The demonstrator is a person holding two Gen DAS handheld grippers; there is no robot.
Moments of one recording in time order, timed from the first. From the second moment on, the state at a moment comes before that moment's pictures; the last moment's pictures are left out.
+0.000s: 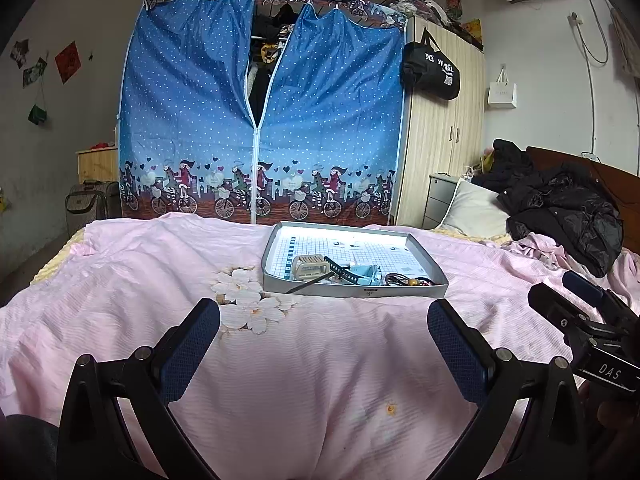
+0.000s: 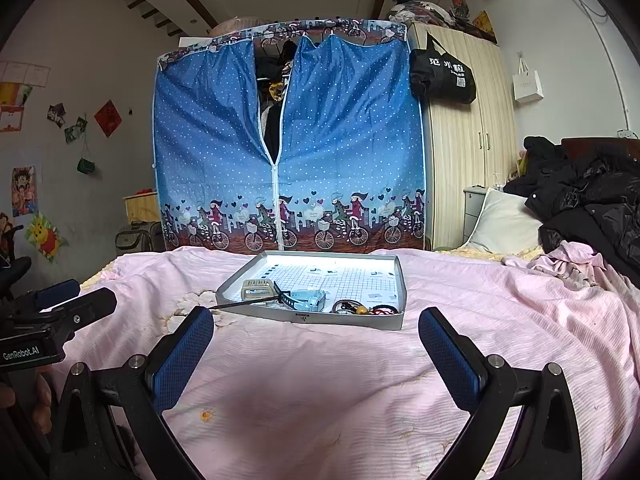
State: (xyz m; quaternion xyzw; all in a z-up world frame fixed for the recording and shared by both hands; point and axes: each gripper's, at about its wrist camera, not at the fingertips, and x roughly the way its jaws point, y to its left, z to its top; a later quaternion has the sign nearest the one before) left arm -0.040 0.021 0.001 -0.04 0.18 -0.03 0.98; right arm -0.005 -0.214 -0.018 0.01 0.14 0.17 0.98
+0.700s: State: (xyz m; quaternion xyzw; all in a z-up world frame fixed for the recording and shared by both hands) left arm -0.041 0.021 0.000 -0.04 0.17 -0.03 0.98; right arm -0.005 -0.213 -0.019 0.01 0.14 0.17 0.98
